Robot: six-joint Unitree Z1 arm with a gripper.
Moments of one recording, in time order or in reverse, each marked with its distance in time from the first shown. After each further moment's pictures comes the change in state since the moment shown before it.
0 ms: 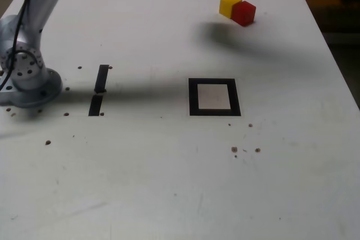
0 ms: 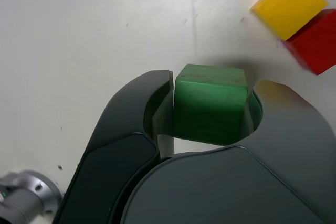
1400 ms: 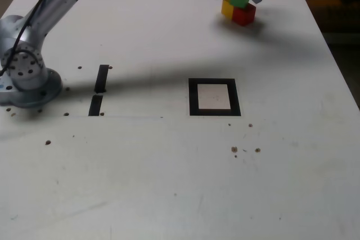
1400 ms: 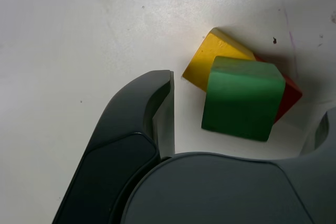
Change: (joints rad) arm 0.020 0.268 -0.331 -0.003 0.036 0.318
